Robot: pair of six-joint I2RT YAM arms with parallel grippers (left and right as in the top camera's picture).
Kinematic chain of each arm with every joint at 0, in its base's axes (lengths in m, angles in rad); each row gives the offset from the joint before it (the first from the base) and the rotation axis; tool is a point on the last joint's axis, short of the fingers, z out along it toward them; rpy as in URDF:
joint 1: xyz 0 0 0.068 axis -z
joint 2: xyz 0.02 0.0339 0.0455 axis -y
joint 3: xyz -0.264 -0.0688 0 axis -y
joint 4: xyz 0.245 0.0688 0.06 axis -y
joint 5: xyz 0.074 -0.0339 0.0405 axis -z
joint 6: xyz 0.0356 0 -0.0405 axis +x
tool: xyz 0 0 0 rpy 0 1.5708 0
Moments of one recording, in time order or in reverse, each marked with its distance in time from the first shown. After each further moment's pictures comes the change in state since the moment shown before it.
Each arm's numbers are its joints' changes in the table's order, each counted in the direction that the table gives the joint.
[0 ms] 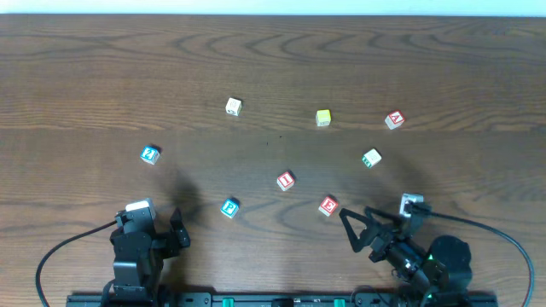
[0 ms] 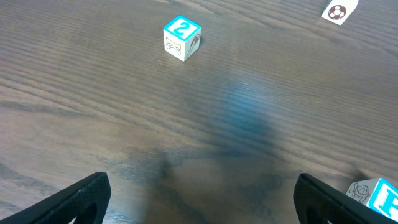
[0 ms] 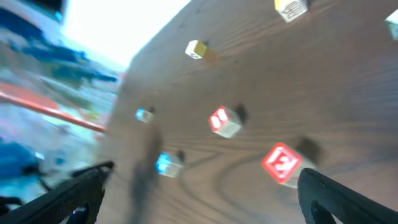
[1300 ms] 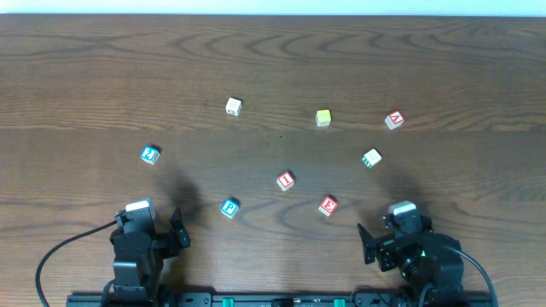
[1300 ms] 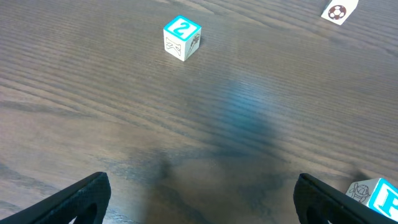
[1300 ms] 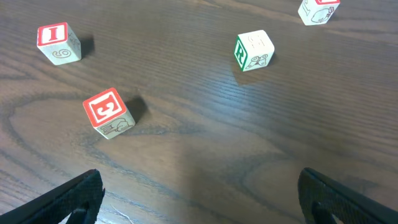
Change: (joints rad) left arm 0.000 0.000 0.000 0.000 0.000 0.000; right arm -0.003 -0.003 0.012 -0.291 0.422 -0.889
